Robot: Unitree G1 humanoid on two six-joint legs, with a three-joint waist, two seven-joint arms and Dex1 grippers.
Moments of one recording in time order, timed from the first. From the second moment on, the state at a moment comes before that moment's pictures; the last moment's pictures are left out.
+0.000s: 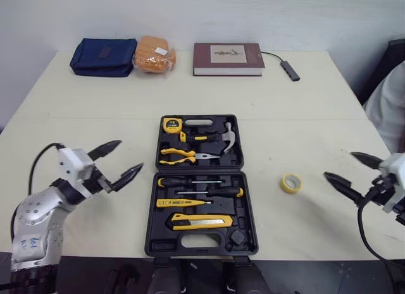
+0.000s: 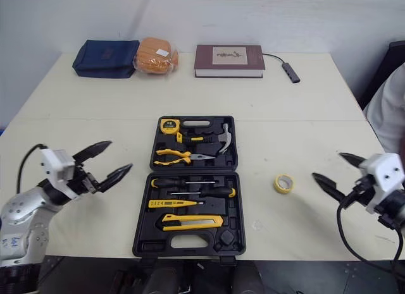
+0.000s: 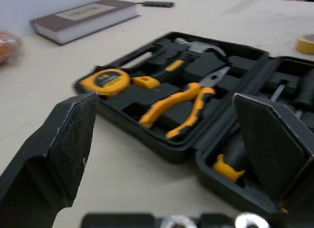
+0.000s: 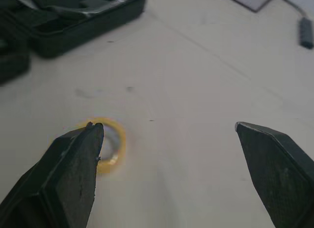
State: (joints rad) left arm -0.07 0.60 0.25 -0.17 -0.50 0.07 -0.87; right arm 0.17 -1.06 -0.41 -0.25 0.63 0.33 0.91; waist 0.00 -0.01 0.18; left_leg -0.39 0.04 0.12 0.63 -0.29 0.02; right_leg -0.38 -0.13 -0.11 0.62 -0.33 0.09
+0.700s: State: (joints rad) left arm -0.24 0.58 -0.06 -0.42 -0.64 0.37 -1.02; right arm -0.19 -1.27 0.04 -0.33 0.49 0.72 1.08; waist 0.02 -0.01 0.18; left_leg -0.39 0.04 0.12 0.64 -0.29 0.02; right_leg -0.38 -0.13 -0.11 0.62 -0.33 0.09
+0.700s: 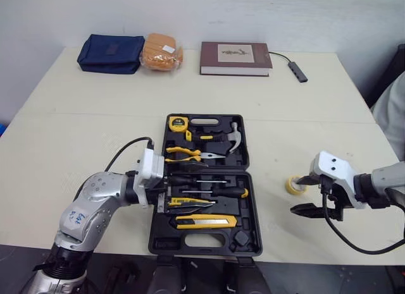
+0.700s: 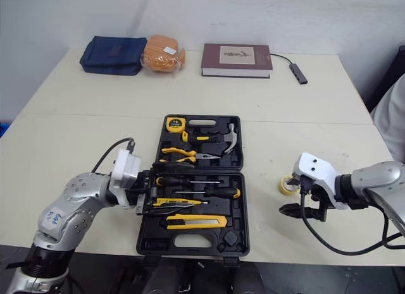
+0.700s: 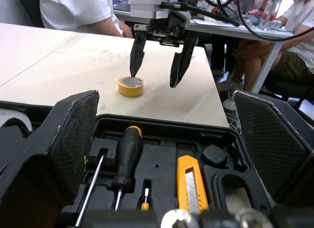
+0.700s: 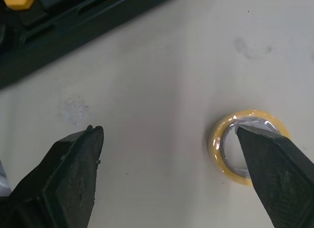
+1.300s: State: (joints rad) left arm -0.23 0.57 -0.07 -0.46 -0.62 0.37 -0.98; right arm -0.28 -1.17 0.15 -0.20 0.33 0.66 1.14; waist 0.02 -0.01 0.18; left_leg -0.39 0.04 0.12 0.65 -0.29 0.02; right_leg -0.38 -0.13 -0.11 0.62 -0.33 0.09
